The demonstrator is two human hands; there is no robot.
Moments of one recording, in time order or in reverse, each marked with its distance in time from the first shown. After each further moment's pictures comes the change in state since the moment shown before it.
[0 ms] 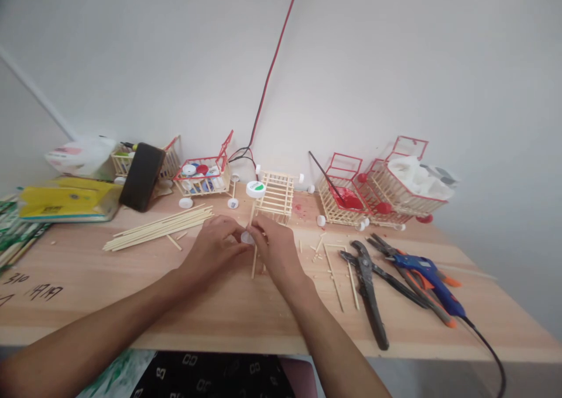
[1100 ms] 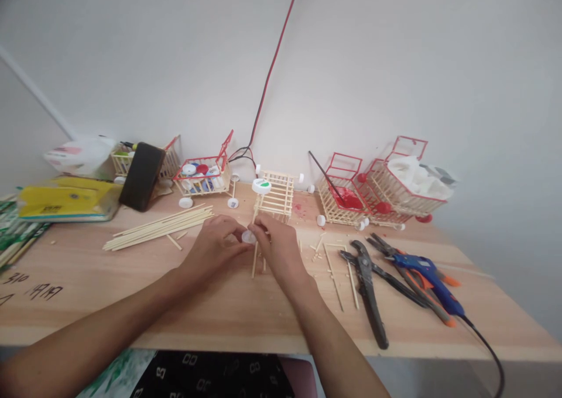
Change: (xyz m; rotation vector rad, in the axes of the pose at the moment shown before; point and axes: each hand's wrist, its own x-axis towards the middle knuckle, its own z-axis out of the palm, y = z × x) left_hand 0.000 -0.001 -0.001 -0.021 -0.028 0.000; right_hand 0.001 0.001 -0.002 -0.005 0.000 0.057
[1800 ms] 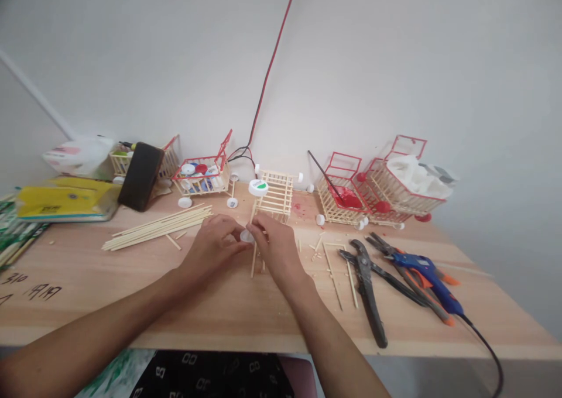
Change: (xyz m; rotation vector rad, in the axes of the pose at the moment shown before) left_hand -0.001 0.003 -0.001 -0.002 0.040 -0.003; right_hand -0.001 -0.001 0.000 0.016 -0.006 -0.013
